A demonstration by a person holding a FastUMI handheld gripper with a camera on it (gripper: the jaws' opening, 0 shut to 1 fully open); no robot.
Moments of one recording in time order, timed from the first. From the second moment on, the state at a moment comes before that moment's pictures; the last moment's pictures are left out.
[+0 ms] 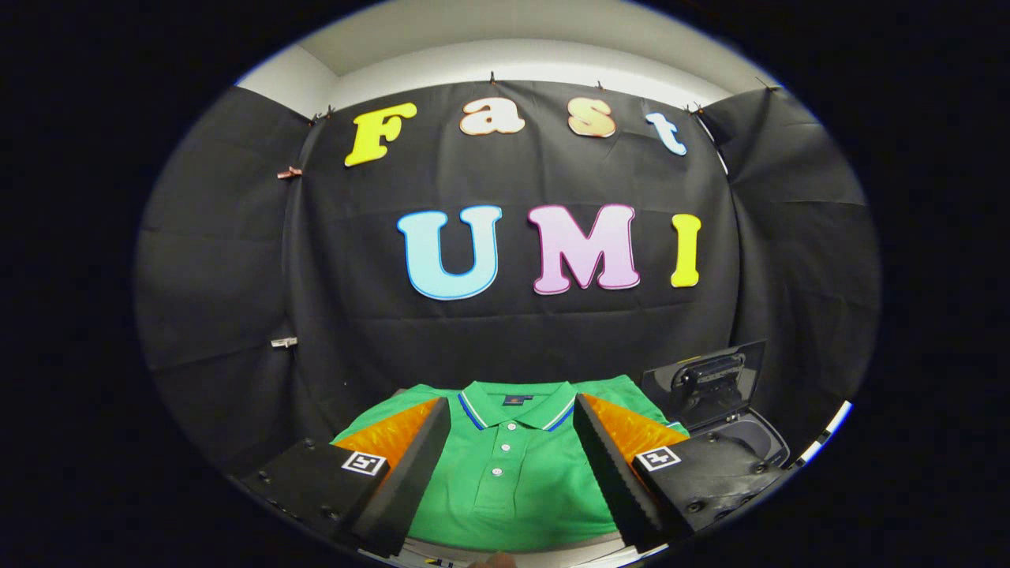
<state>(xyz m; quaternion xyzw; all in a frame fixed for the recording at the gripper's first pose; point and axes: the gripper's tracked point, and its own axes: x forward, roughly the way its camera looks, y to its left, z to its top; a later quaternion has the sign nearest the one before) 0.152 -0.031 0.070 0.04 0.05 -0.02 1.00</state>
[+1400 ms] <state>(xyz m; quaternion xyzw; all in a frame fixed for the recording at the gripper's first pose) 0.225 -0.042 -0.057 0.02 0.47 -0.03 0.88</state>
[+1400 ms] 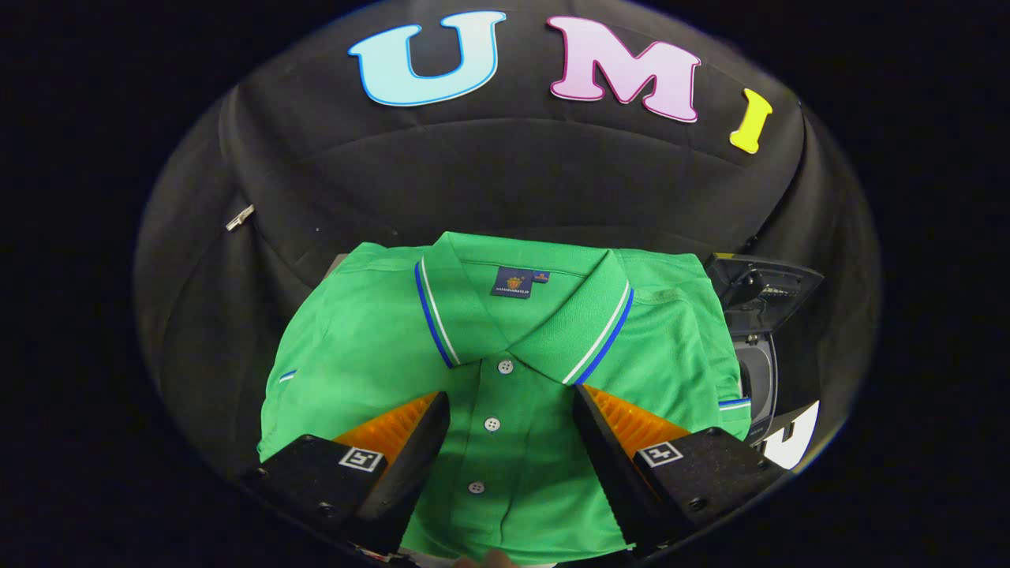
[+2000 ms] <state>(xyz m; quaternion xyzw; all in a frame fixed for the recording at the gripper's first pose) 0.230 -0.053 -0.058 0.02 0.54 -0.07 0.84</state>
